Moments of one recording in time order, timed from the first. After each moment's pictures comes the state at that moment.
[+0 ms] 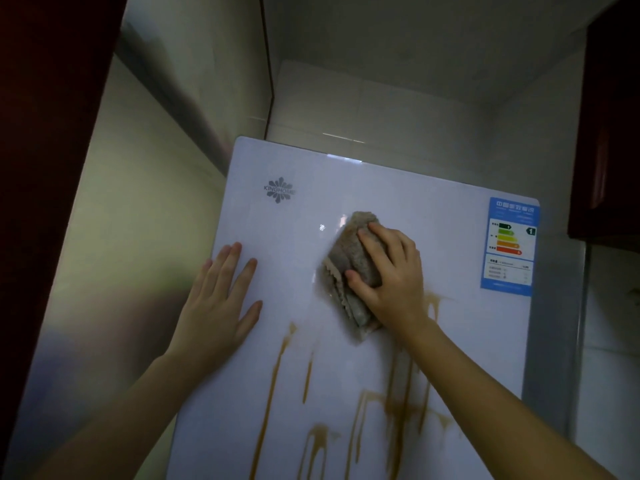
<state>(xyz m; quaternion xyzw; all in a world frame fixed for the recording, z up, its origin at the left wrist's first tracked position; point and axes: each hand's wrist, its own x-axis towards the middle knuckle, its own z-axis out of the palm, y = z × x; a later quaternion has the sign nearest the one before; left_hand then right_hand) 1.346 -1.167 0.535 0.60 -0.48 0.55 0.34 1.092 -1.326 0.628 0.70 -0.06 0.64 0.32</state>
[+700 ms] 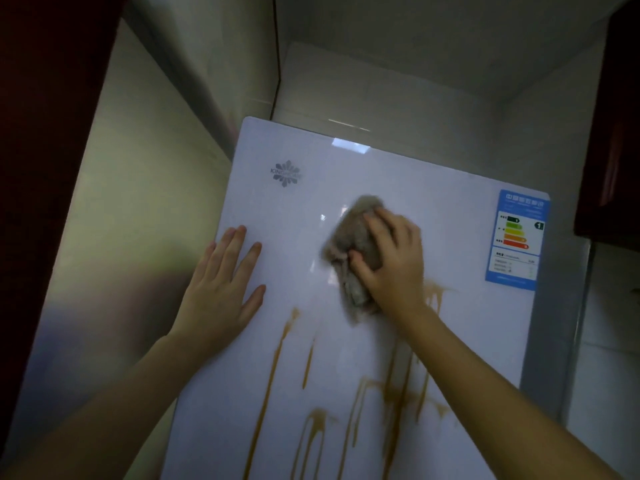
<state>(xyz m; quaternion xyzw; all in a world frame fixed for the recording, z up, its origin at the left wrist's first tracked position) 1.345 -1.168 0.533 0.60 -0.48 0.54 0.33 1.101 -1.322 0.630 0.70 -0.06 0.64 0.31</state>
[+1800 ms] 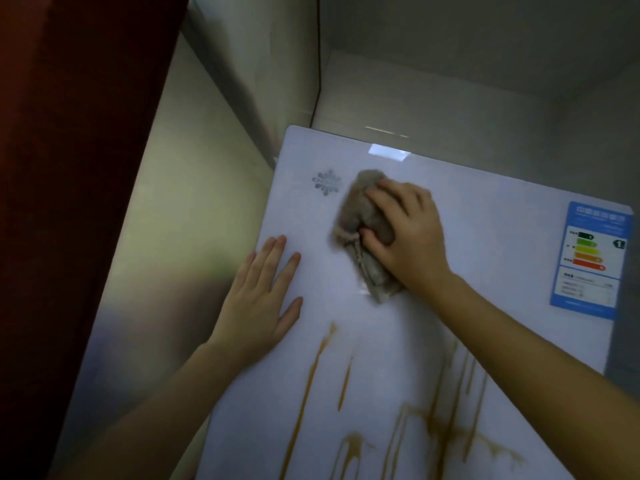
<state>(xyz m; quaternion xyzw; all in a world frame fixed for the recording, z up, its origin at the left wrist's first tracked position) 1.352 -1.171 0.530 0.61 -0.48 0.55 0.32 1.144 -1.299 0.691 0.73 0.03 0.59 0.36</state>
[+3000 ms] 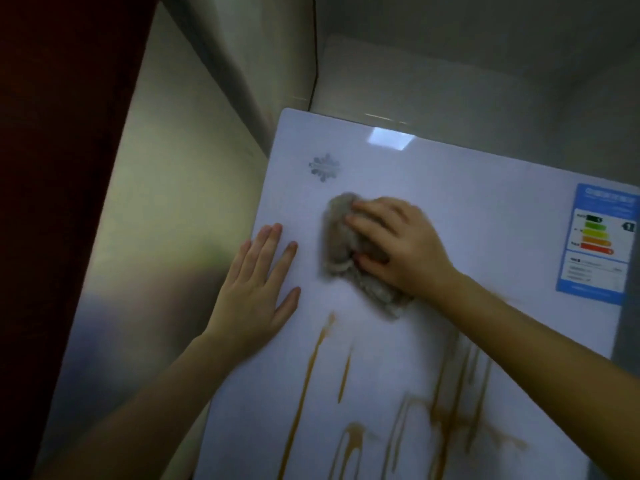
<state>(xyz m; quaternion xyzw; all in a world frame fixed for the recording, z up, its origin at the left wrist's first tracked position) 1.353 -1.174 0.529 0.59 -0.48 0.56 0.33 1.135 -1.310 0.668 0.73 0.12 0.50 0.45</state>
